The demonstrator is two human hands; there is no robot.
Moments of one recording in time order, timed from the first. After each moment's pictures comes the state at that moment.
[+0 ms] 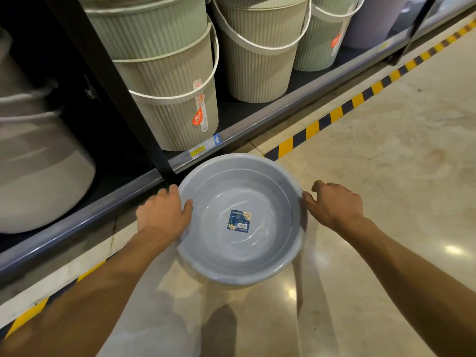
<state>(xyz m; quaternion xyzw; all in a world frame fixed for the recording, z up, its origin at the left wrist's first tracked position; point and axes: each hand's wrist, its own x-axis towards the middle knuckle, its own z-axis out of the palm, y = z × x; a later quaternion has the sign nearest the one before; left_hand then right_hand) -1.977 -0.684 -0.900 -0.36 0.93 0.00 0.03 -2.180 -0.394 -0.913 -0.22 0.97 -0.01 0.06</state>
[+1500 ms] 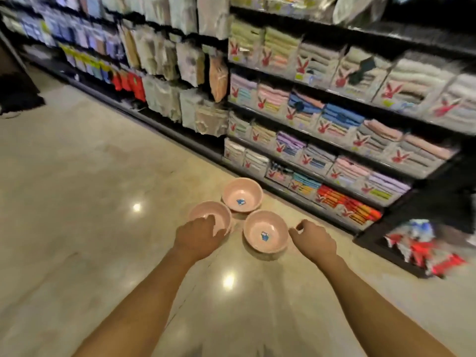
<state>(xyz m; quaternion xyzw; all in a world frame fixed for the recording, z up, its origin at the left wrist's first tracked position) -1.898 0.202 -0.156 0.65 0.75 0.00 0.16 -1.607 0.255 -0.144 0.74 0.64 -0.22 0.01</state>
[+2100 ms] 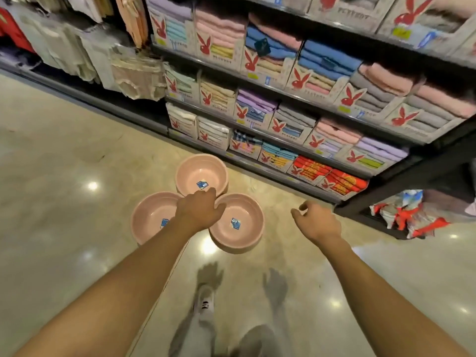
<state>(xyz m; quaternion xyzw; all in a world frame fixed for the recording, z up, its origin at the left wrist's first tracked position) -1.781 0.518 -0.305 0.73 0.65 -0.04 0.22 -1.484 0.482 -0.279 0.81 0.55 -0.21 0.03</state>
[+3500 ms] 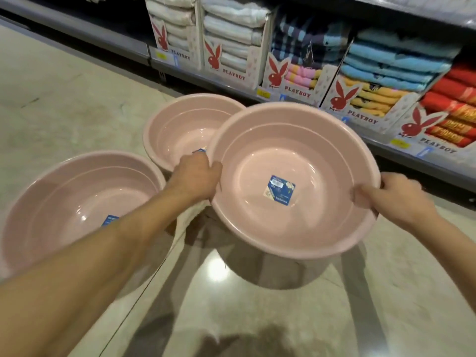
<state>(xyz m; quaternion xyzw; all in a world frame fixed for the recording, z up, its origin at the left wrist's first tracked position) -1.780 0.701 -0.854 0.59 0.75 0.18 0.24 -1.423 0.690 -0.830 0.80 0.57 -0.17 -0.03</state>
